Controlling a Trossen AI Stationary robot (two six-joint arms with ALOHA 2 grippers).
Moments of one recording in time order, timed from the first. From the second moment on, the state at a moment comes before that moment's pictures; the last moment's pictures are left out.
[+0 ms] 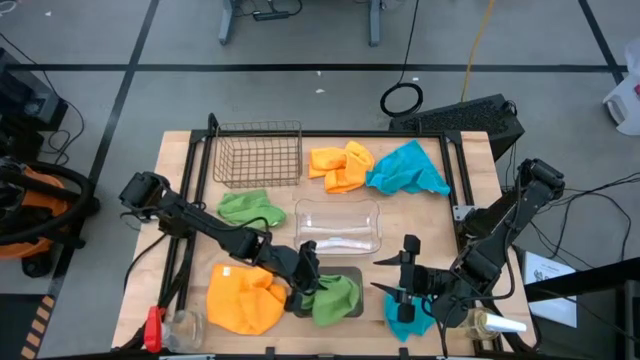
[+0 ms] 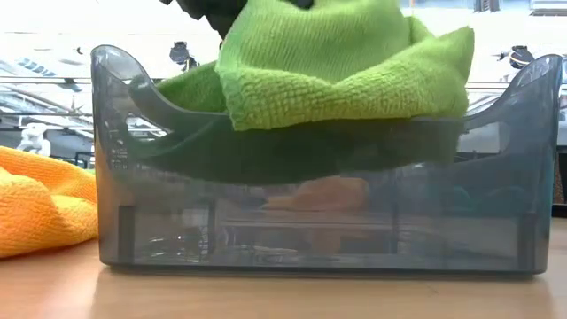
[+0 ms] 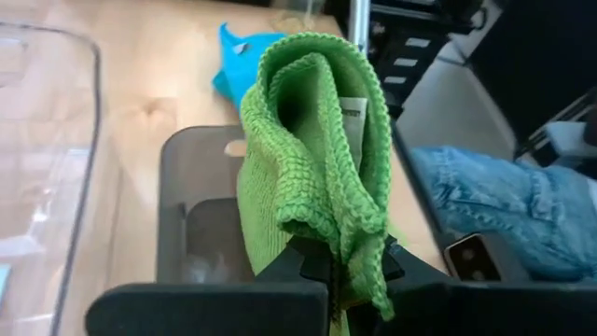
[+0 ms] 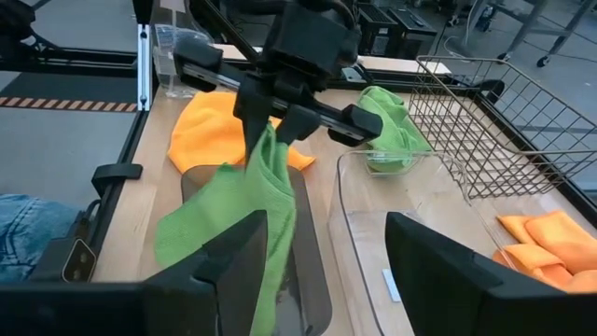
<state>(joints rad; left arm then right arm) -0.39 1.70 1.06 0.12 0.01 -0.30 0.83 1.39 1.12 -0.44 0.89 0.51</state>
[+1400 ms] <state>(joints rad) -0.42 1.77 1.06 0.04 -0.10 -0.28 0.60 1.77 1.12 -0.02 0.42 0.50</state>
